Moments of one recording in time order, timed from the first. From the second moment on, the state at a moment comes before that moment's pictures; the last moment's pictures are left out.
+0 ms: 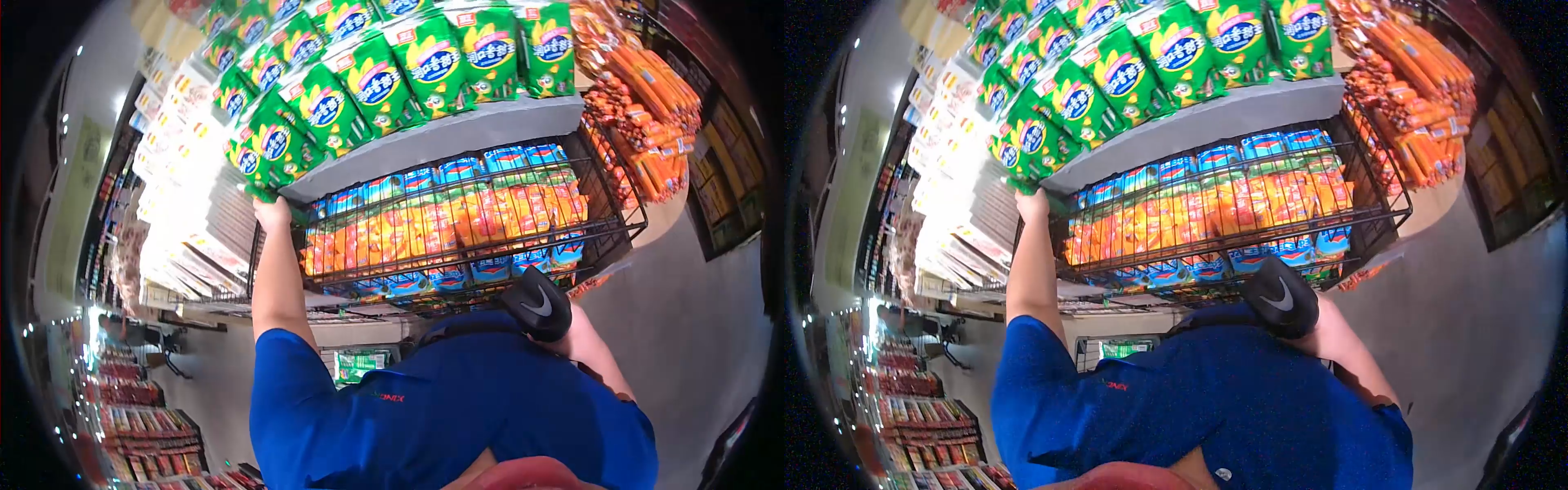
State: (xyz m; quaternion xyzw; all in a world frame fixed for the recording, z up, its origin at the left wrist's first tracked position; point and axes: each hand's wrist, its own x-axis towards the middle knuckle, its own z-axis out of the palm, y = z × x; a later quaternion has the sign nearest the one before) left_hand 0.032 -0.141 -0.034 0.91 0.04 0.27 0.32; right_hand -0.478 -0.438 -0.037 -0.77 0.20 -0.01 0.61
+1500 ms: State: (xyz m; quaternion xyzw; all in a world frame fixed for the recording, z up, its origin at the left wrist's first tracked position) left_hand -0.340 -0.072 -0.028 0.26 -0.05 -0.01 0.96; right_hand -0.361 -0.327 -0.005 -0.80 -0.26 0.18 0.51
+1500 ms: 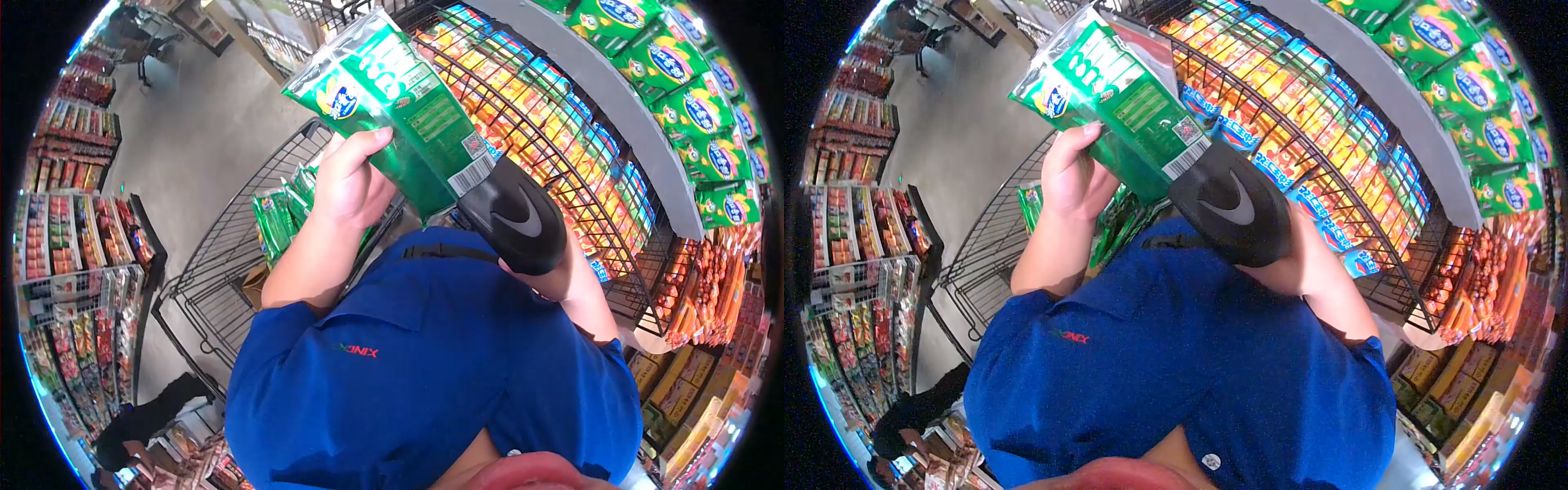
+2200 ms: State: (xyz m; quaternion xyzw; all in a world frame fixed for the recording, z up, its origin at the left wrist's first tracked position) left_hand -0.422 0.096 -0.118 0.38 0.27 0.45 0.76; right_hand -0.357 -0.281 -0.040 -0.76 -0.12 0.22 0.59
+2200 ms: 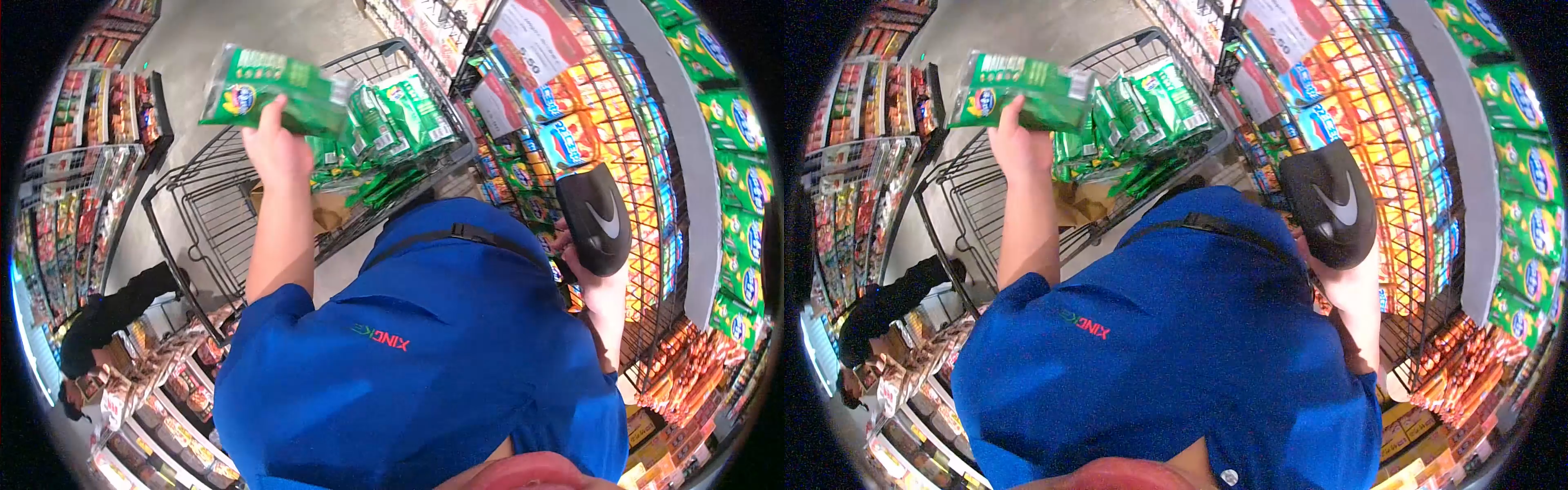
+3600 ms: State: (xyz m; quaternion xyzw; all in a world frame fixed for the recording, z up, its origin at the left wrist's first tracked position) left_hand -0.478 0.091 -0.281 0.91 0.20 0.21 0.31; right_hand -0.372 -0.265 -0.095 -0.82 -0.09 0.25 0.51
